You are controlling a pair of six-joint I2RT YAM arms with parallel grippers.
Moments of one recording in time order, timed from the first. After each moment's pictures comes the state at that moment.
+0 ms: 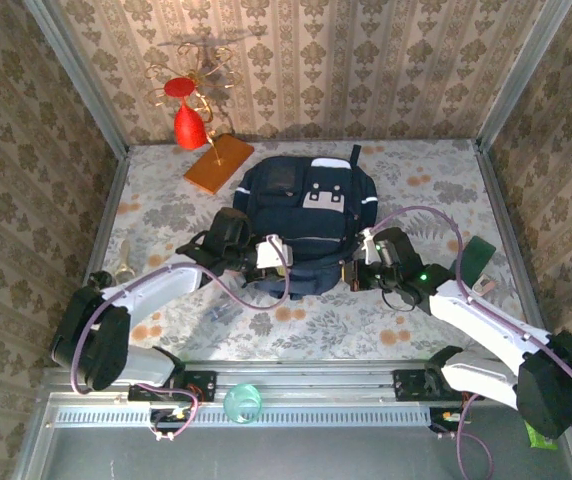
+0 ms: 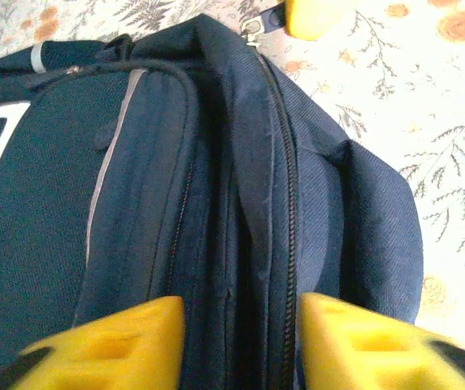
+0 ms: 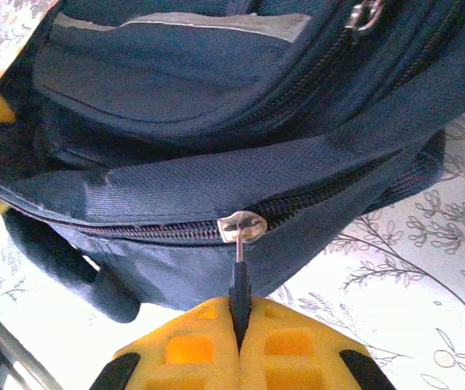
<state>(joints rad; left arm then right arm) -0.63 1.36 0.78 -0.17 0.60 0.83 0.52 1.09 0.62 -0.31 -0.24 0.49</state>
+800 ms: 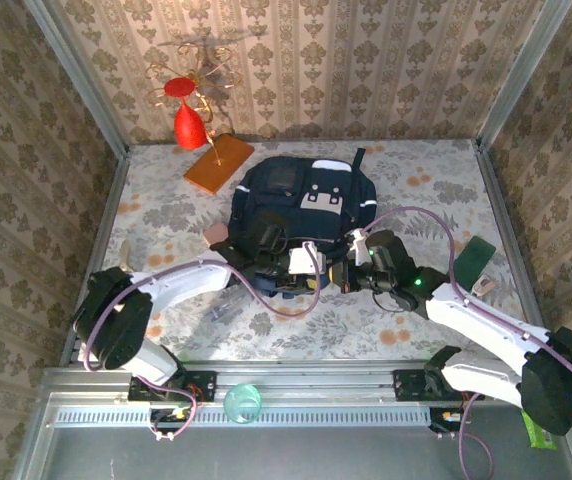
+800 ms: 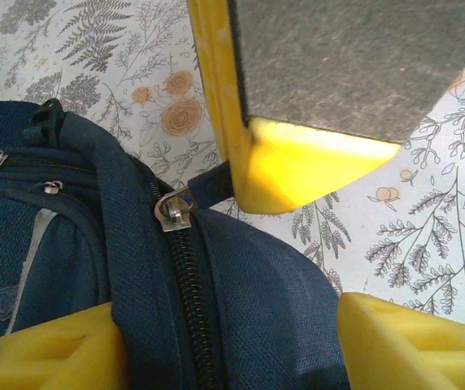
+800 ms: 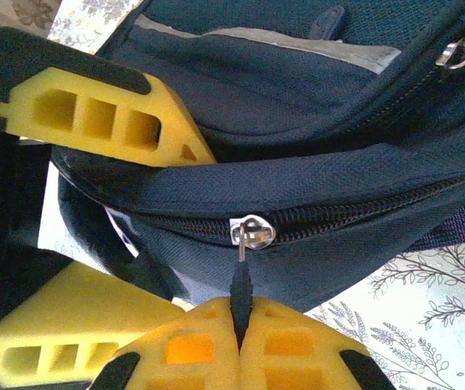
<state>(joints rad) -0.83 1.52 0.92 -0.15 0.50 0.74 0.60 1.08 0.61 -0.20 -0.26 0.52</state>
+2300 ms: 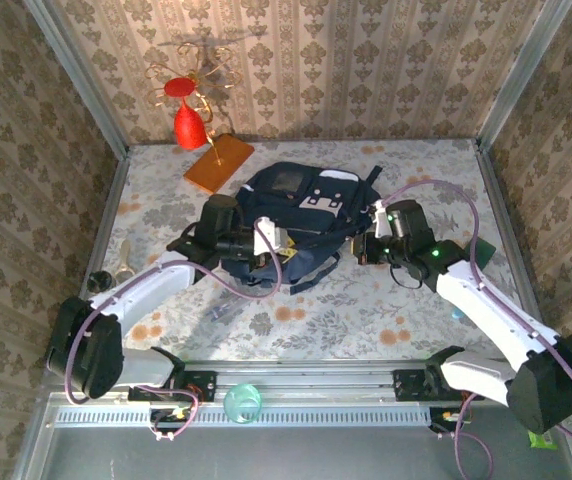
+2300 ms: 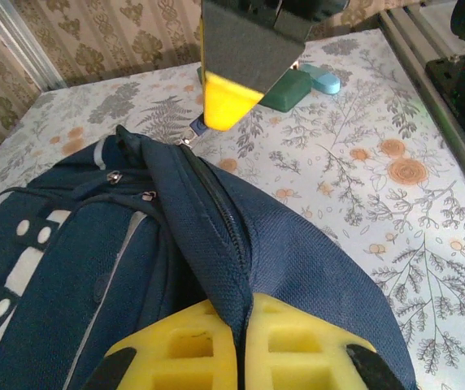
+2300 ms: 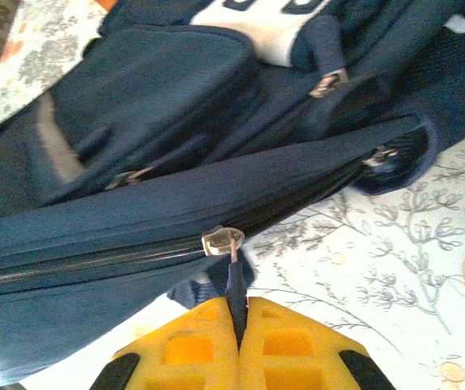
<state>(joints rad) -0.57 1.32 0.84 -0.08 0.86 0.68 0.38 1.13 0.85 -0.48 -0.22 0.42</state>
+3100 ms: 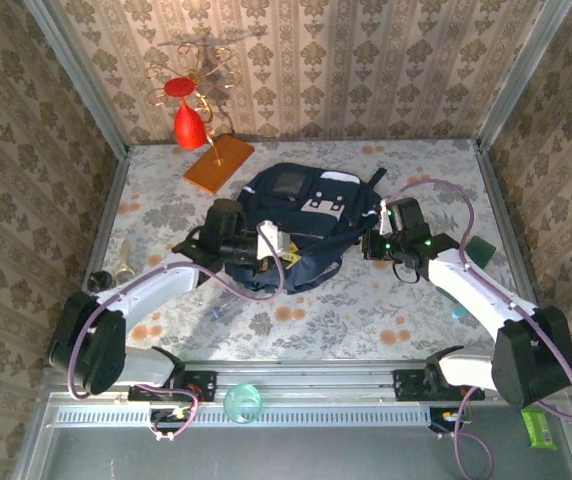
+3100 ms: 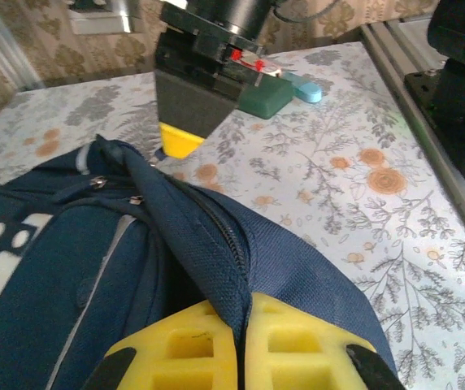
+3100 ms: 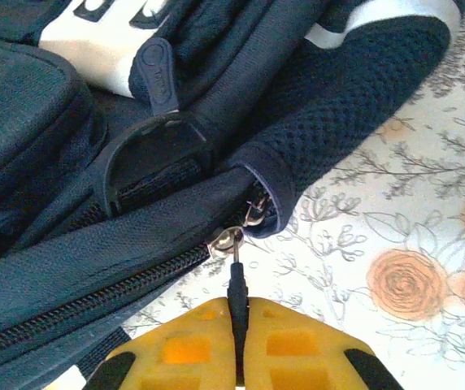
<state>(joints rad) -0.62 1.36 0.81 -0.03 0.88 0.64 0.30 1.25 0.81 -0.42 -0.14 0.39</state>
